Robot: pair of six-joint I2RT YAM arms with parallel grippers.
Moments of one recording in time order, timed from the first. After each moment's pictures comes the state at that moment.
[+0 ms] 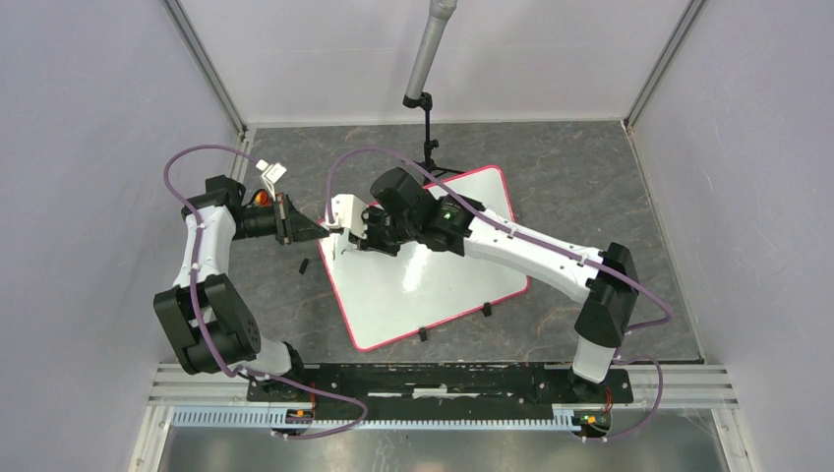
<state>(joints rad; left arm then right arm) 0.33 1.44 1.13 -1.11 1.27 0.57 1.04 1.79 1.69 -0.55 -0.22 -0.48</state>
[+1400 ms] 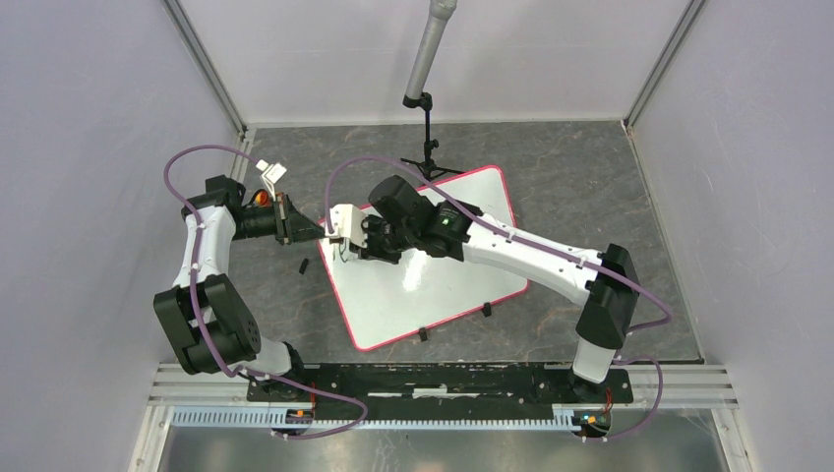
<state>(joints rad) 0.33 1.44 1.13 -1.11 1.26 0.57 1.06 1.78 1.66 -0.57 -0.22 -0.48</state>
